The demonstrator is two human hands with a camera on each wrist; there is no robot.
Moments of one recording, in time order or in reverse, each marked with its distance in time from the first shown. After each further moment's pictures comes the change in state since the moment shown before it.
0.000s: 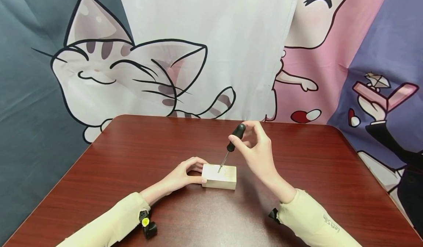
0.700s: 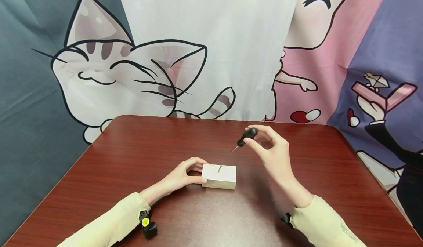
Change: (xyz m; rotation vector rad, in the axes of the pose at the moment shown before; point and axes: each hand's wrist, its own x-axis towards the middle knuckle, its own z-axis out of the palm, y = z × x) left_hand 0.000 0.000 0.000 -0.006 -0.001 0.015; right_hand -0.004 0.010 -0.036 -0.141 0.006 0.018
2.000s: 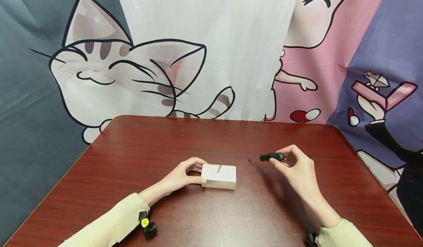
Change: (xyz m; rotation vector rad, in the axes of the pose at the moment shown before) left_hand -0.001 0.001 -0.001 0.002 -0.015 -0.021; right_hand -0.042 0.052 -0.057 -0.350 -0.015 0.178
